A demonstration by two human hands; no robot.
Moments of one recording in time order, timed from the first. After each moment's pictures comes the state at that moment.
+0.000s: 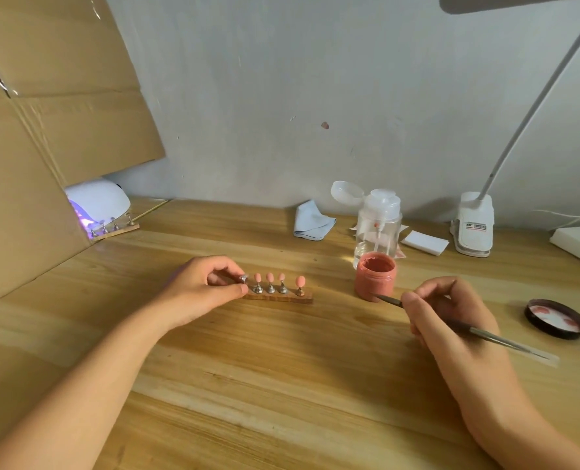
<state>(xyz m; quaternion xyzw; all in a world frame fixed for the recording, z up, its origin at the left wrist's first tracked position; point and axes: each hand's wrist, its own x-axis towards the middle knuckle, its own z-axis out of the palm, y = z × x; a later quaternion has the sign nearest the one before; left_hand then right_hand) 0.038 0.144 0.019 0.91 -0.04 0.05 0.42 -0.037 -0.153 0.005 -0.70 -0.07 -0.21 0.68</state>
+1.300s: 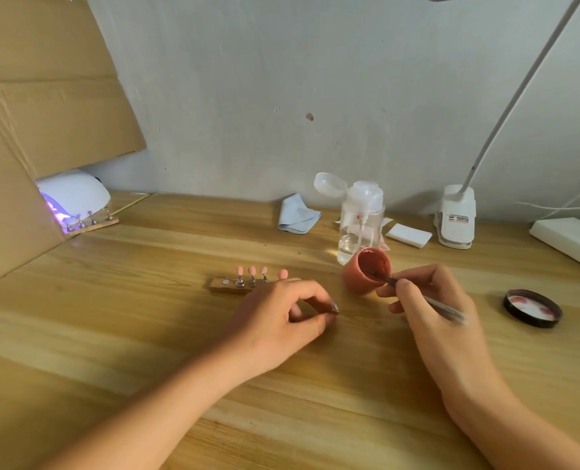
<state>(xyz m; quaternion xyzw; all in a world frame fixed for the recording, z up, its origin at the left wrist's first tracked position) 0.004 0.036 0.002 0.89 -0.22 0.06 0.41 -0.025 -0.156 0.004 -0.73 0.01 -0.22 0.64</state>
